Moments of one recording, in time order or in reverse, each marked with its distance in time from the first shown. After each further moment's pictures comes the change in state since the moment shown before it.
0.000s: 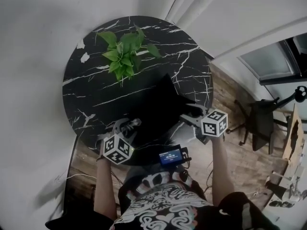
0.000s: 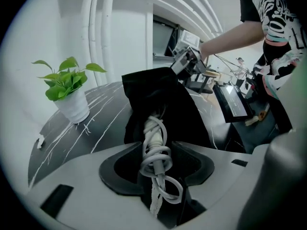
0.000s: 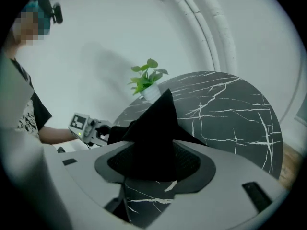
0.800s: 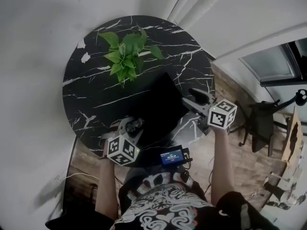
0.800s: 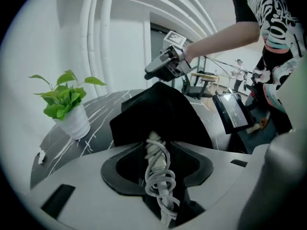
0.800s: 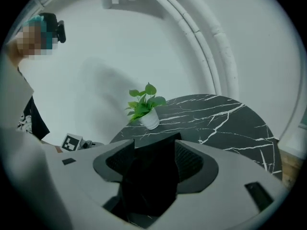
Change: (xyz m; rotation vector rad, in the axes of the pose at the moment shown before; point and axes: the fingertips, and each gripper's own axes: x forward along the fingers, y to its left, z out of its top) left arm 0.000 0.011 0.035 0.050 -0.077 0.029; right arm -0.003 -0.013 0.093 -0.021 -0.192 0.002
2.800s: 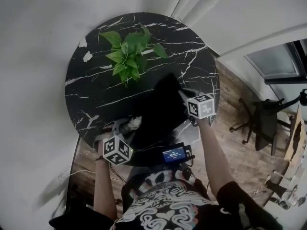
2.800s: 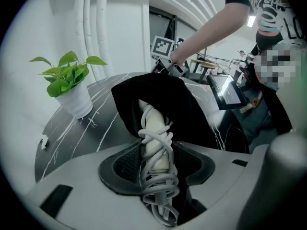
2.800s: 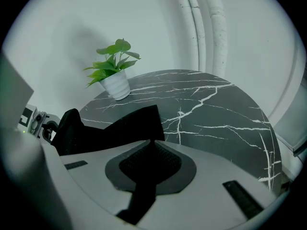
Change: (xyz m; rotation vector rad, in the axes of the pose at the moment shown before) left arm -0.012 0.004 -0.057 0.001 0.168 -0.042; right arm 0.070 -0.073 -0.080 -0.049 0.258 -0.325
